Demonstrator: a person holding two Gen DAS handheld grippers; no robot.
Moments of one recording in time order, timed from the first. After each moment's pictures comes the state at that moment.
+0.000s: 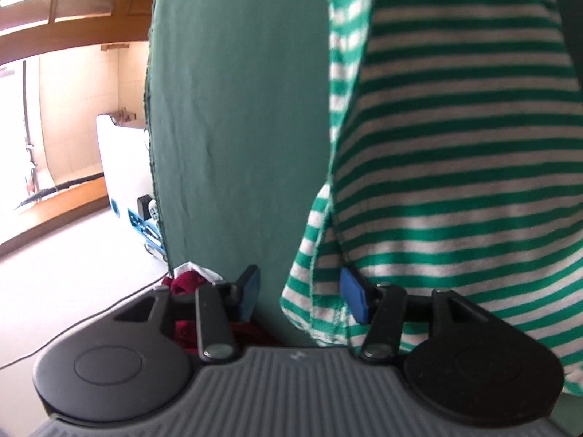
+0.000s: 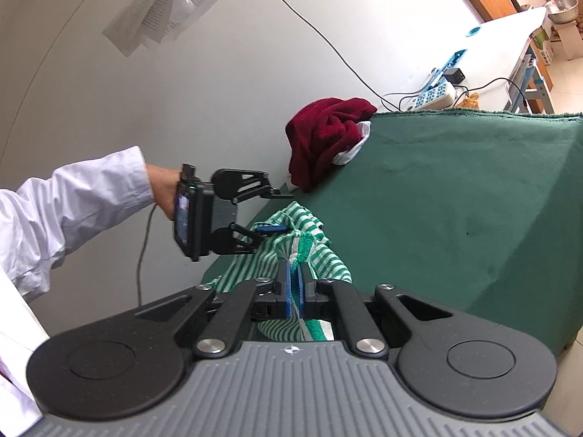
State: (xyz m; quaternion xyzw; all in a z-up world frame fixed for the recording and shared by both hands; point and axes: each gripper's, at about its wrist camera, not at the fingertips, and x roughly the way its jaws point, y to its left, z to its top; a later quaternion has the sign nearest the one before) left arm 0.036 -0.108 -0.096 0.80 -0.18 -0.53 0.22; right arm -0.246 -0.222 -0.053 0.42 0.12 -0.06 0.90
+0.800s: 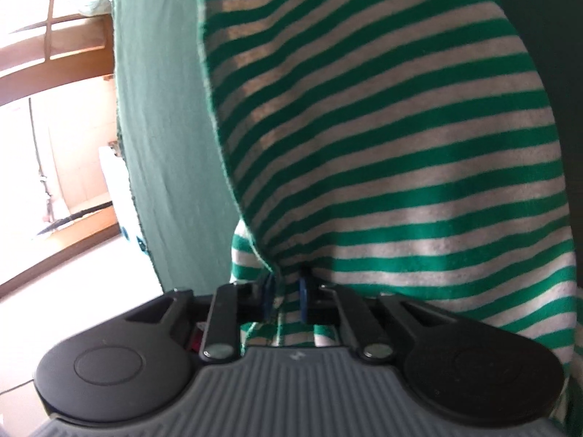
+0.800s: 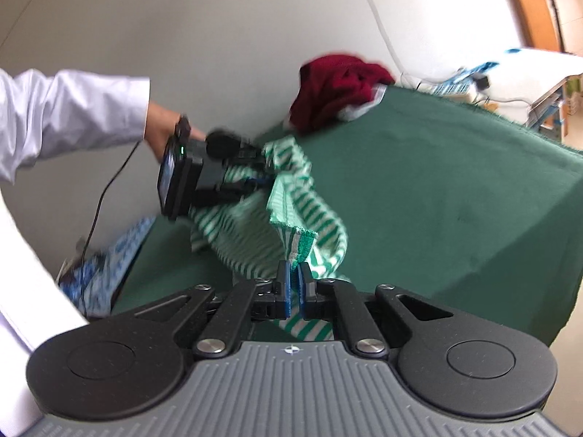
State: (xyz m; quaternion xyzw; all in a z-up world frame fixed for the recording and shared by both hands) left arm 0.035 -0.050 -0.148 0.79 -0.23 -0.52 0.23; right arm -0.233 -0.195 -0.067 0.28 0.24 -0.03 0.93
